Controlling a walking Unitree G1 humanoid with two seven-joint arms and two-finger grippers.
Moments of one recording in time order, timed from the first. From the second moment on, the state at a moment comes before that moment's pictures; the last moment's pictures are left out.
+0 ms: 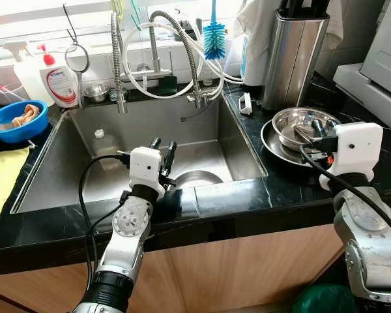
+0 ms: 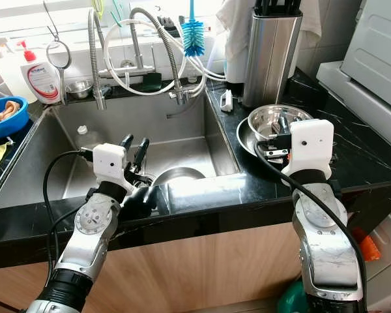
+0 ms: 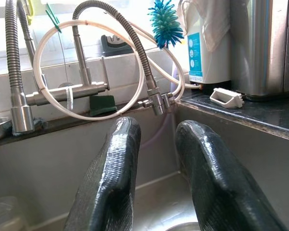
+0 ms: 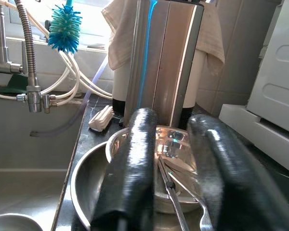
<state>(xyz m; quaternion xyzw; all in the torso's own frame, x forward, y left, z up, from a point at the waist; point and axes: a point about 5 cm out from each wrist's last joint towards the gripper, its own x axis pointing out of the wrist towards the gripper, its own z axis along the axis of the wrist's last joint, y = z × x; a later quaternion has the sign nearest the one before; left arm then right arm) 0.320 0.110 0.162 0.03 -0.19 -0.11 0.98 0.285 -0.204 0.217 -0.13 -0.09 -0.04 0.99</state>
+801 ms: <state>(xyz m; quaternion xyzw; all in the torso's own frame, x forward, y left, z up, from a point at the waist) 0.320 0.109 0.162 0.03 -0.19 -0.12 0.97 0.250 -0.209 0.200 -0.13 -0.06 -0.06 0.99</state>
